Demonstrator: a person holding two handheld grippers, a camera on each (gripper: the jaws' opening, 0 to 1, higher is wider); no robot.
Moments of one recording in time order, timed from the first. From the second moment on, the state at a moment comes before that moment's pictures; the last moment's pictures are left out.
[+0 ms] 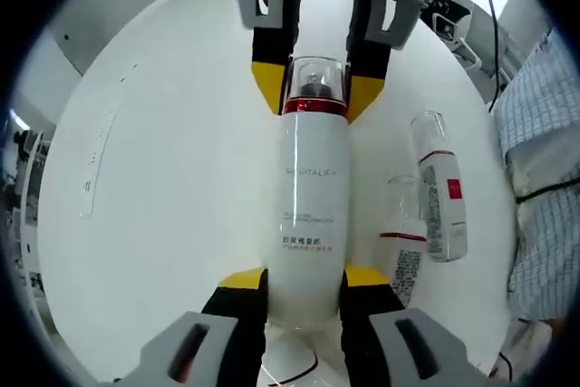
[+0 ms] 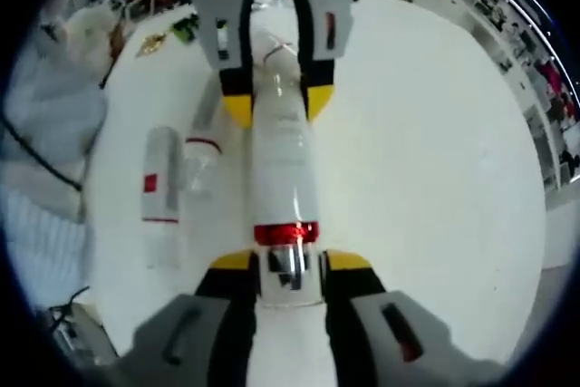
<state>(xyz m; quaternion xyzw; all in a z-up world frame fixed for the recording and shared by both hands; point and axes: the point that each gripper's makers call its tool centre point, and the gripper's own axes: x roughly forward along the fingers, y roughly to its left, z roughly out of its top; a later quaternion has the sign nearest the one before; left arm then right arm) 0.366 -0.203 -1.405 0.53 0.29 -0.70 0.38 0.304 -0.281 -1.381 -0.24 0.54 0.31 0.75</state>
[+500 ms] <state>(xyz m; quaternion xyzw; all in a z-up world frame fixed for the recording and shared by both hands) 0.364 -0.202 -1.403 0.48 0.27 -0.72 0.41 0.315 -0.269 -1.339 -0.27 0.52 0.34 0.74</state>
